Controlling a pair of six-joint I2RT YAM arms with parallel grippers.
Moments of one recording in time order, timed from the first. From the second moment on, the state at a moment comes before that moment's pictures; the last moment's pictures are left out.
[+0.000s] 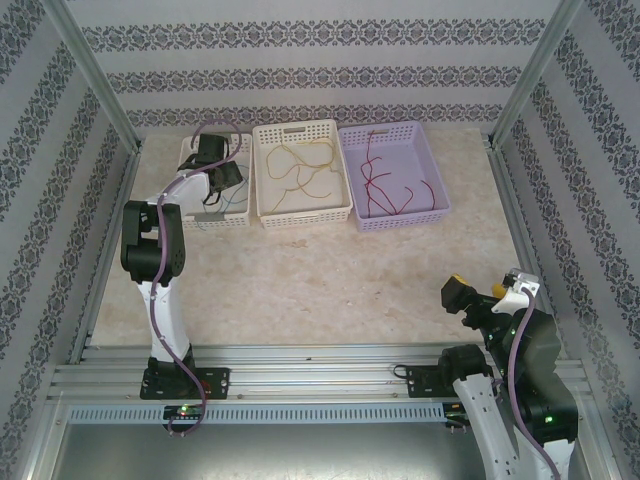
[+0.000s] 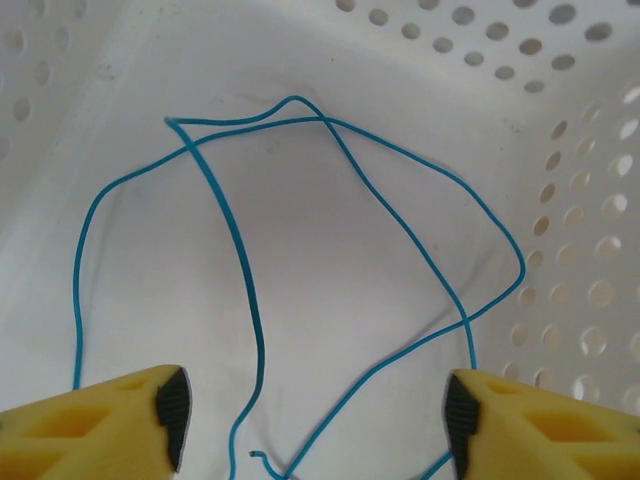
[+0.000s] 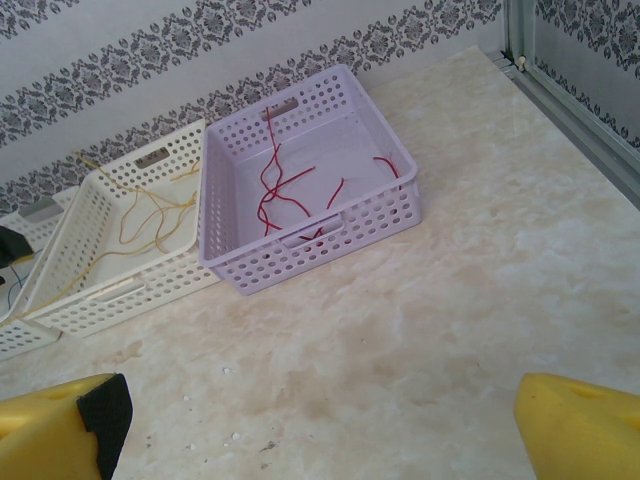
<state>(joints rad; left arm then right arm) -0.04 2.09 1.58 -0.39 -0.13 -0.48 0.13 0.09 0.81 -1.06 0.07 0.42</state>
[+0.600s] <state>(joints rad) -0.04 1.90 1.53 -0.36 -0.13 -0.45 0.13 0.09 0.81 -1.05 0.07 0.42</state>
